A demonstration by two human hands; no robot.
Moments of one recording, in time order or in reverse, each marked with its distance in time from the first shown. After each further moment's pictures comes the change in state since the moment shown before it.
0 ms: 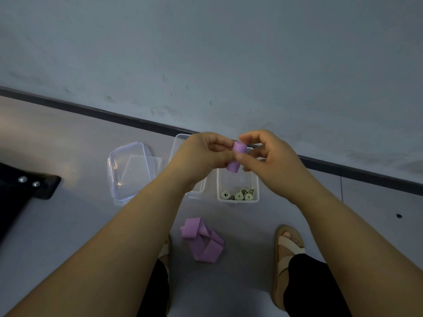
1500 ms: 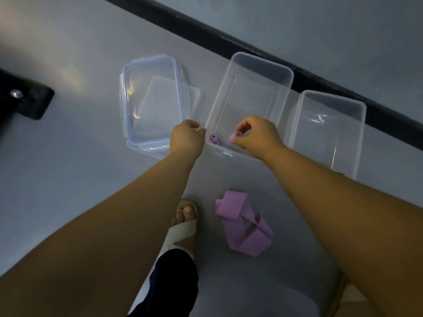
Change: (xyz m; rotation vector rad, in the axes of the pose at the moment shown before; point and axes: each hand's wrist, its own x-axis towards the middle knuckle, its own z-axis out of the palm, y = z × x) left_hand 0.131 -0.309 -0.117 0.267 0.524 -0.516; right_hand 0.161 0.213 0.239 -0.359 -0.269 0.284
